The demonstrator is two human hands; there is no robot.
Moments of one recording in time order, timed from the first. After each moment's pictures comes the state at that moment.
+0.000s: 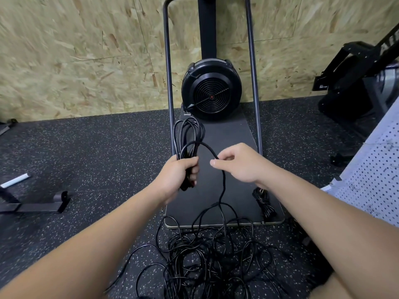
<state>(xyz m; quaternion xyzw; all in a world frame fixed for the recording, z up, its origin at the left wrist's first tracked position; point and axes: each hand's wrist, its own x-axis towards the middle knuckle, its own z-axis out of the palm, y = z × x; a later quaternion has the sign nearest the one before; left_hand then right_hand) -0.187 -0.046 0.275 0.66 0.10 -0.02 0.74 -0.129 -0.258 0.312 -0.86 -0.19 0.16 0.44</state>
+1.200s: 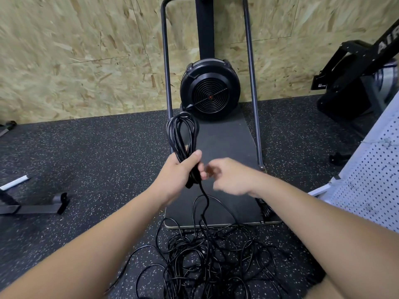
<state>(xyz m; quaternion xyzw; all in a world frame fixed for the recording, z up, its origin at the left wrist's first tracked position) -0.196 -0.061 0.287 0.72 0.04 0.03 0.70 -0.131 -0.241 0.283 -0.86 -0.24 0.26 0.38</state>
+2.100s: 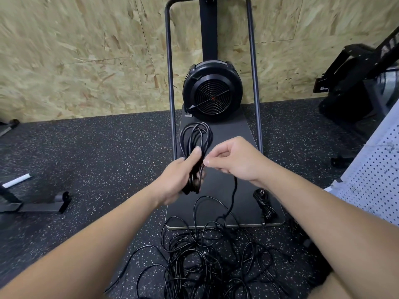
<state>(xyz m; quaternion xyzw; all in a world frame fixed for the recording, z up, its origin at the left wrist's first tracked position) -0.195 -0.045 0.285 0.69 0.07 -0.09 0.71 -0.135 -0.251 0.330 -0.77 -0.26 0.19 0.55</state>
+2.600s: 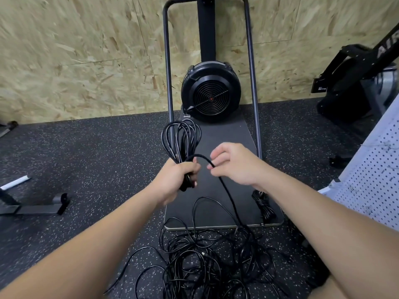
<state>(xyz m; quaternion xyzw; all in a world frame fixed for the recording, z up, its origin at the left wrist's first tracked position) -0.189 -0.047 0.277 0.67 0.06 0.00 0.74 -0.124 -0.255 0.308 -0.82 -0.21 0.20 0.49</state>
